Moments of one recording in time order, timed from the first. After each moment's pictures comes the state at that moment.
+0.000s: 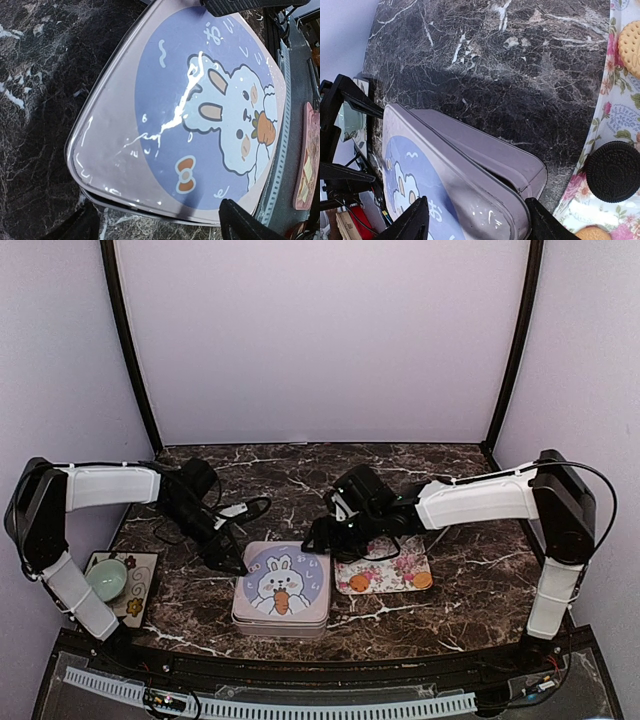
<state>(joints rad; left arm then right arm) -0.43 1.61 1.02 -0.81 0.67 0.55 0.96 1.85 1.23 -0.22 -0.24 0.84</state>
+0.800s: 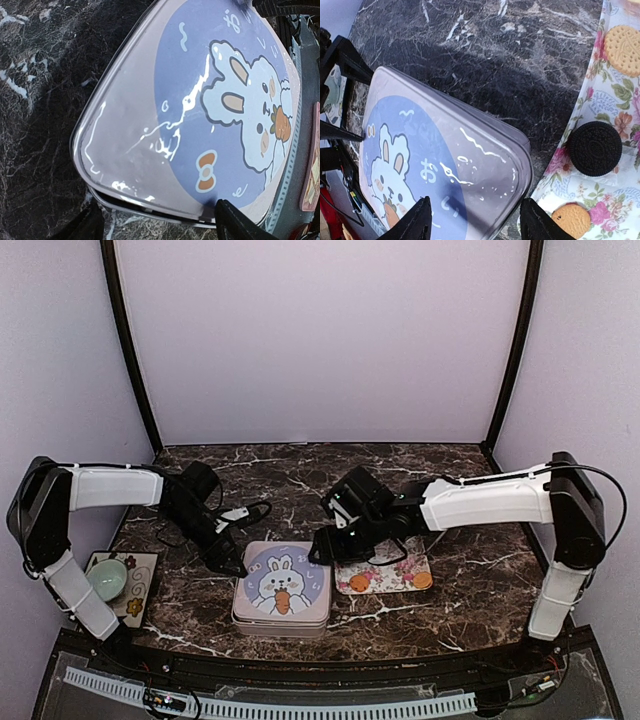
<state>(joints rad) -0.44 1.63 1.00 -0.77 0.62 0.54 1.01 1.80 1.25 -0.39 -0.13 0.69</state>
